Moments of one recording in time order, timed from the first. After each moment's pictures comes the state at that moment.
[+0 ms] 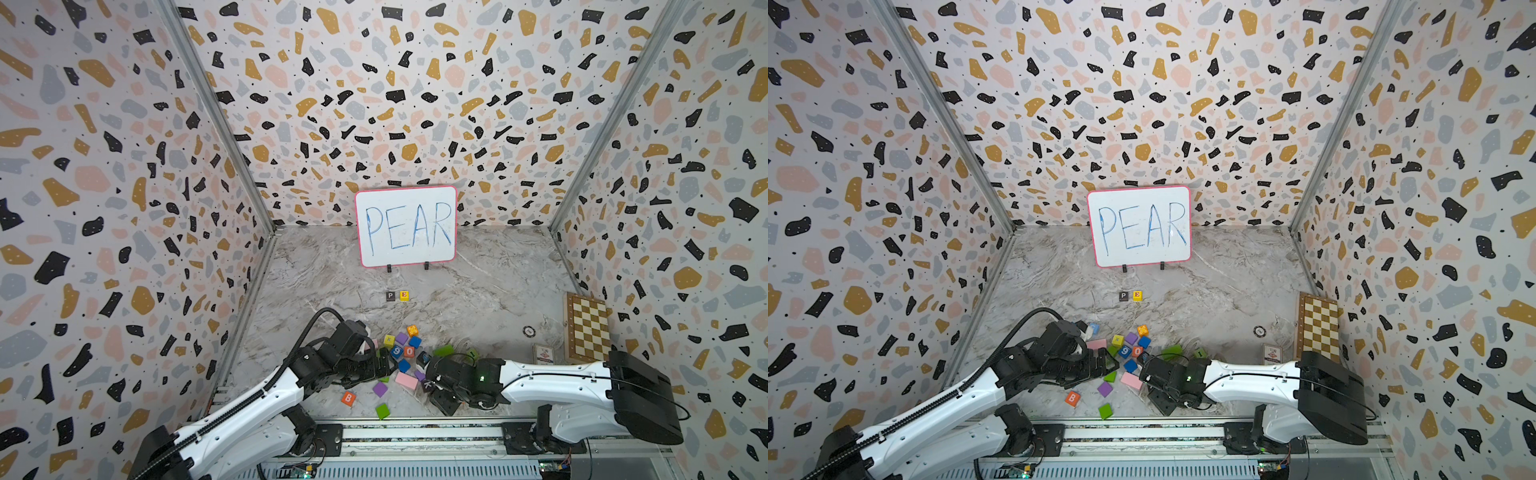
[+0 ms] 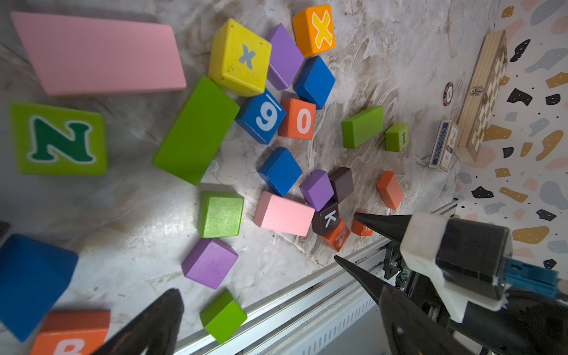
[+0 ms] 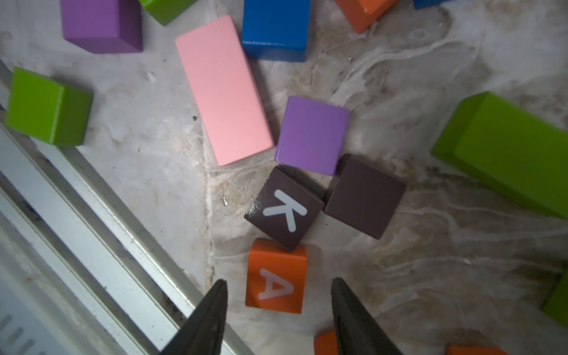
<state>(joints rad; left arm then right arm) -0.75 0.88 0.56 -0.64 0.30 -0.93 1.27 1.36 0.68 -0.51 0.05 0.40</state>
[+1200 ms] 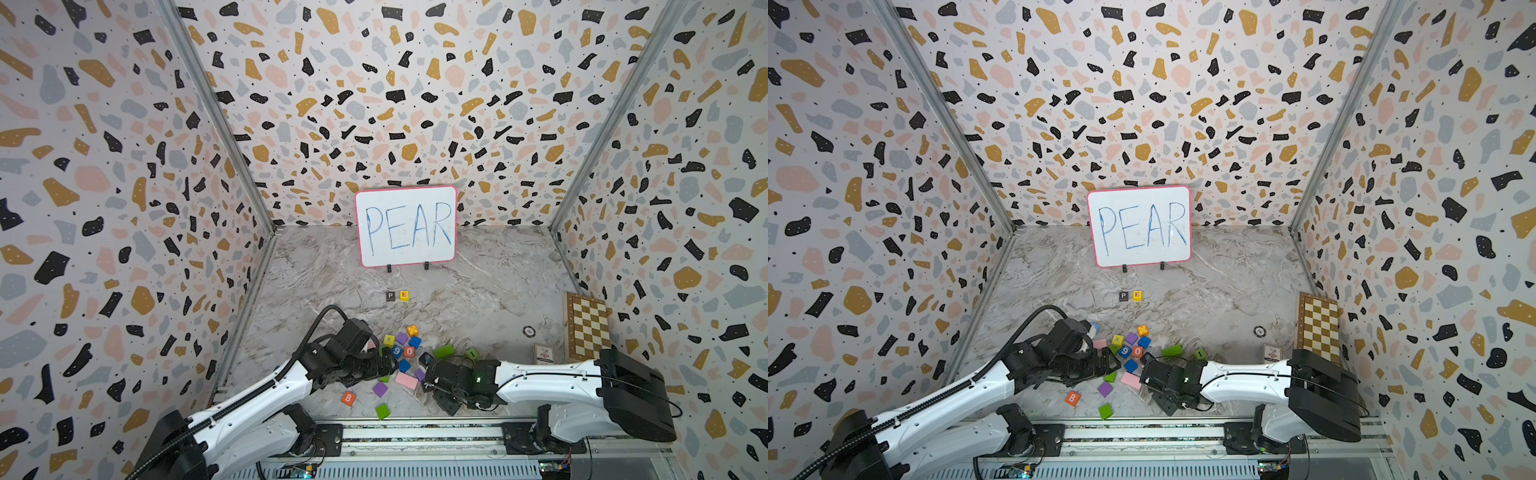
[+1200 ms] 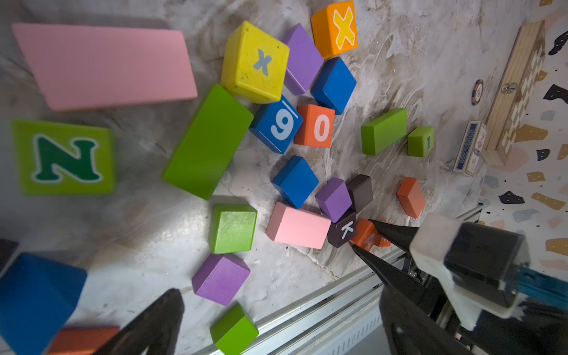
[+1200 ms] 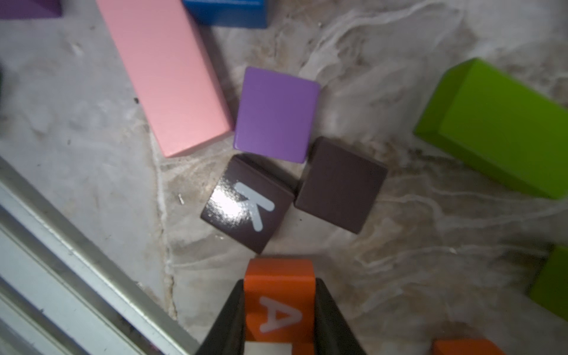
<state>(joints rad) -0.75 0.98 0.58 -0.61 0.28 -0.89 1.26 1.37 0.67 -0.54 0.12 0.43</state>
